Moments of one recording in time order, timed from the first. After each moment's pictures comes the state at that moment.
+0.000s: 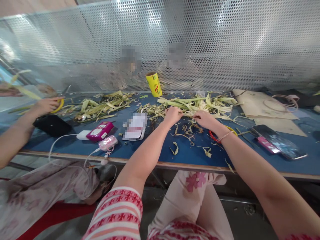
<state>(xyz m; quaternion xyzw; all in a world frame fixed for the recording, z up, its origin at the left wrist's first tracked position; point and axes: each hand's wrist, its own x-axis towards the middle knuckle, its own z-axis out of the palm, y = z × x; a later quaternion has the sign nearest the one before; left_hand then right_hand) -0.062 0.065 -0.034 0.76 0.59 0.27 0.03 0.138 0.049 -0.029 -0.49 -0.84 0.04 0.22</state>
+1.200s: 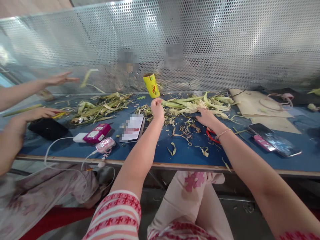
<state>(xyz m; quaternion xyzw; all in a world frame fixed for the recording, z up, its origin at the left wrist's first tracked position) -0.089 0.084 -0.015 0.34 0.52 0.74 0.24 0.149 0.057 -0.027 -0.58 -0.79 0.05 0.20</state>
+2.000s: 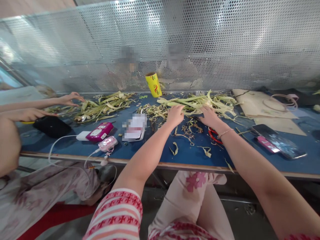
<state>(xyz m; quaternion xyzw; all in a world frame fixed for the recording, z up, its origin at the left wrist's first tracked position) -0.050 0.067 -0.039 0.75 0.54 0.38 0.06 0.160 0.070 -0.044 -0.56 -0.80 -0.01 0.21</state>
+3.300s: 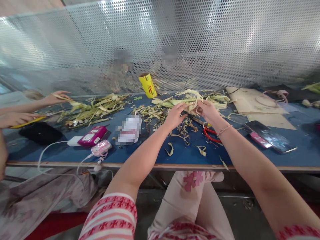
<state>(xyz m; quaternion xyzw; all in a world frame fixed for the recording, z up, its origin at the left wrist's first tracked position) -0.036 0.054 -0.034 0.83 0.40 0.38 0.04 0.139 0.044 0.003 -0.41 -0.47 0.53 0.57</state>
